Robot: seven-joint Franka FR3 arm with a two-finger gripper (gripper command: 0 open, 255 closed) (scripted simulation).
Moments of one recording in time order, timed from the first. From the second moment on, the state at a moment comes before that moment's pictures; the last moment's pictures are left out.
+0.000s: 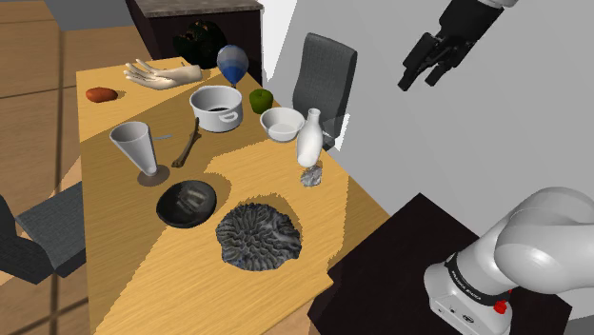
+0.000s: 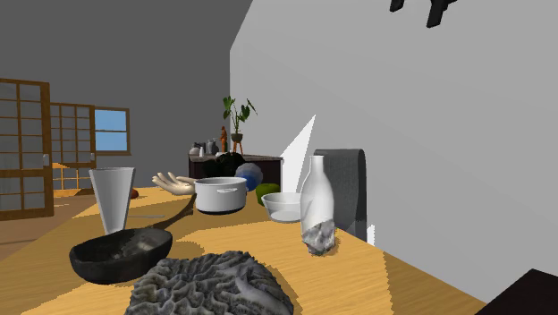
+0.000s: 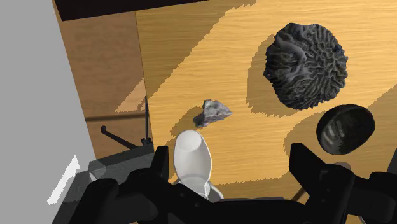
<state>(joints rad) -0.01 -0.81 0.02 -2.30 0.08 1.69 0.14</state>
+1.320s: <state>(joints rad) -0.02 -0.31 -0.01 -2.42 0.20 2.19 0.16</state>
